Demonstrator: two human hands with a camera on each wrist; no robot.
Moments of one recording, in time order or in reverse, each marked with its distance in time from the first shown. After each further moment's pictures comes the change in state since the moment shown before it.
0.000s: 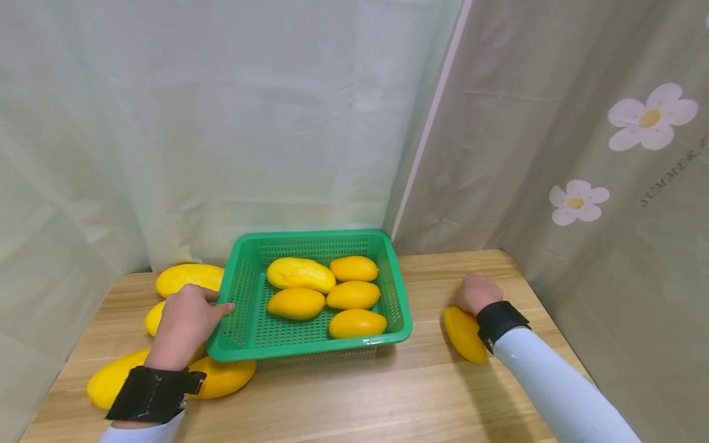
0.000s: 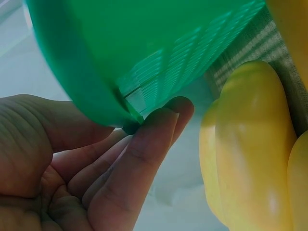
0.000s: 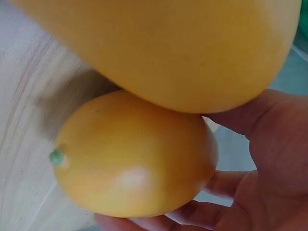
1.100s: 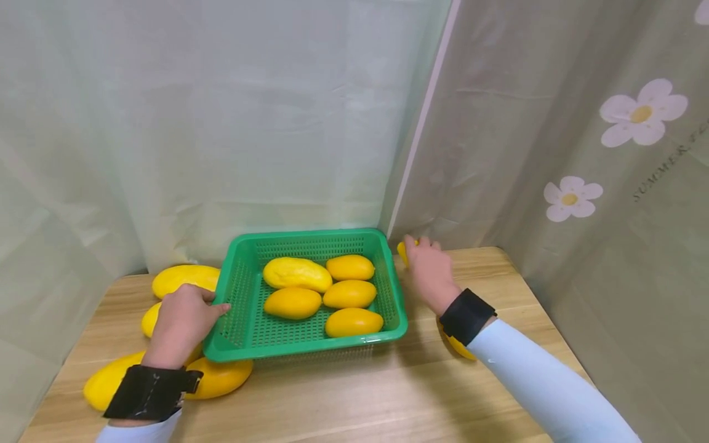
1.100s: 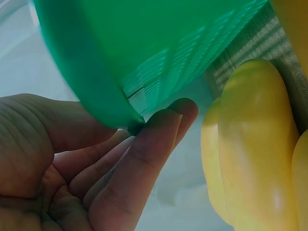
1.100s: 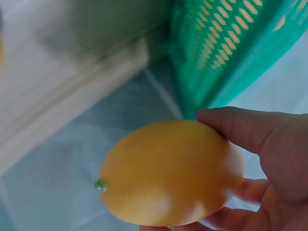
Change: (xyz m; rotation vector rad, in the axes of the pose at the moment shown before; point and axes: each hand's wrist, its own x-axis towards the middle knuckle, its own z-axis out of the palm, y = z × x) left_hand 0.003 0.000 0.001 0.039 0.033 0.046; right_hand -0.044 -0.103 -0.036 -0.076 0.551 -0.388
